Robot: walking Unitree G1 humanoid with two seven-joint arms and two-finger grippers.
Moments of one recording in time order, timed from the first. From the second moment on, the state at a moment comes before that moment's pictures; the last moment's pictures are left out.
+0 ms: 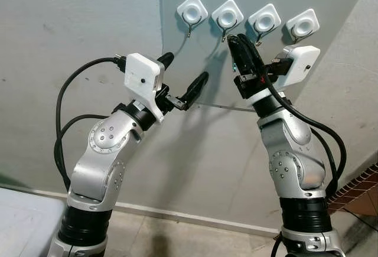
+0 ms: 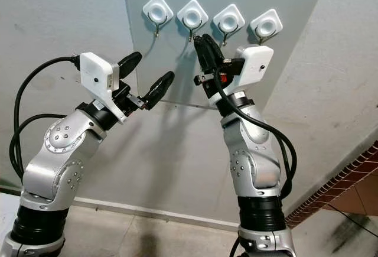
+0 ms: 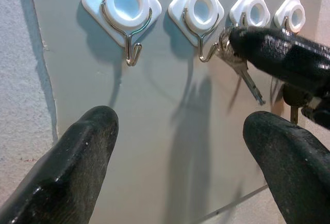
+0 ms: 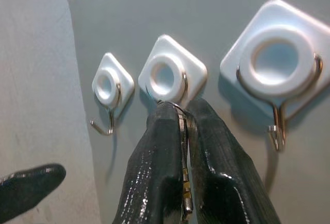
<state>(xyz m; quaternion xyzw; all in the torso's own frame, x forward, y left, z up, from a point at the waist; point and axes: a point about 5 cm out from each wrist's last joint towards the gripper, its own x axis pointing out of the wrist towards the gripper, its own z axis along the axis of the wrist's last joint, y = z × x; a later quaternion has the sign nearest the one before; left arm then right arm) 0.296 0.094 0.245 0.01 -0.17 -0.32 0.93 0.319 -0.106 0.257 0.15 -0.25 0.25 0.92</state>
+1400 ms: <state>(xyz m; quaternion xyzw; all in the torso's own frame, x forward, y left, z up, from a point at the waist) 0.296 0.095 0.246 0.01 -0.17 -0.32 0.93 0.320 -0.103 0.258 0.11 -0.25 0.26 0.93</state>
